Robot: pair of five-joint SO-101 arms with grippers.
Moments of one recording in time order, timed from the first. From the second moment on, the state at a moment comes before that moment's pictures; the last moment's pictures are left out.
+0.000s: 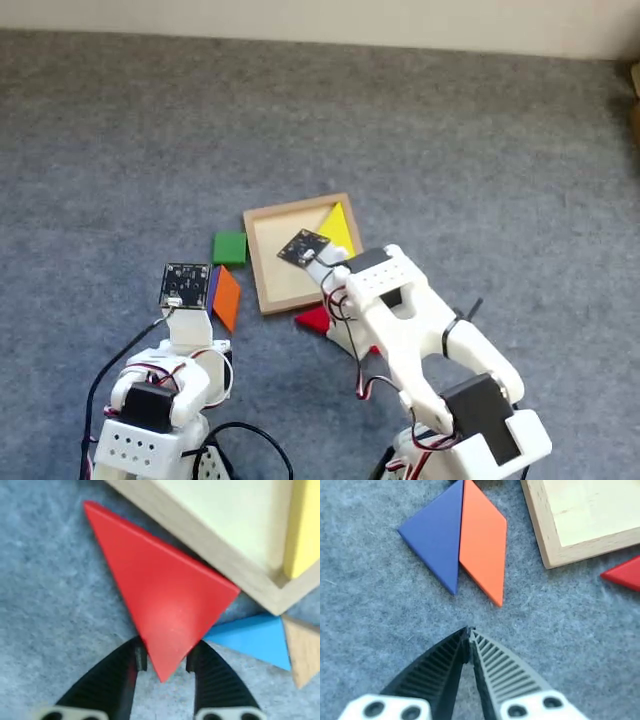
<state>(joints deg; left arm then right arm) 7.5 -101.5 96.0 76.3 17.1 -33.3 -3.7 43.6 63.2 30.3</state>
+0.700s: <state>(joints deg) 7.5 -101.5 96.0 76.3 17.1 -36.0 -34.9 59.4 64.9 25.7</state>
